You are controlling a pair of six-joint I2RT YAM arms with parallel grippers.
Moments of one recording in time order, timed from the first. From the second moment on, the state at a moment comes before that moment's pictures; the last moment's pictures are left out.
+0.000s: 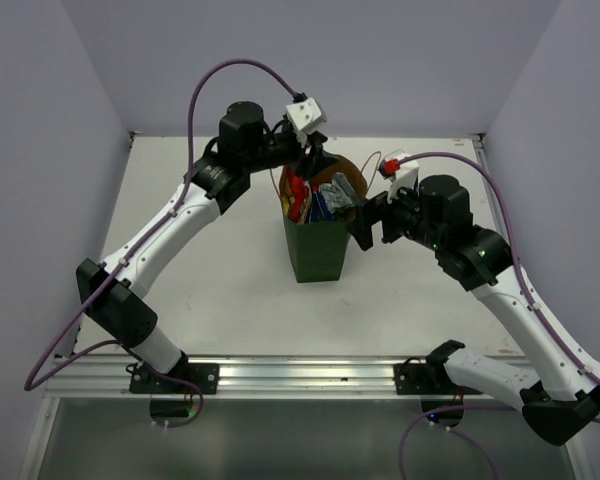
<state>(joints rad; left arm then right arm) -0.58 1.61 1.65 -0.16 0.56 0.21 0.56 1.01 1.22 -0.63 -0.09 0.07</state>
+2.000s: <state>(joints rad) -0.82 1.92 1.80 -0.41 -0.38 -0.38 0.56 1.01 1.22 -0.63 -0.04 0.09</state>
